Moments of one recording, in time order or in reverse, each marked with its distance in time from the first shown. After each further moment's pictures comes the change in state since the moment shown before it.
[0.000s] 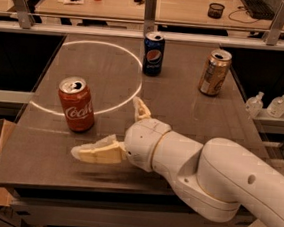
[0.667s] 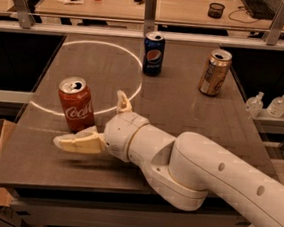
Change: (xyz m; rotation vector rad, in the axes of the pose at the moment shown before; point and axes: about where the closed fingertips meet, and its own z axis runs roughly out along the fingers) arm -0.004 0.004 0.049 0.018 -0.040 -0.003
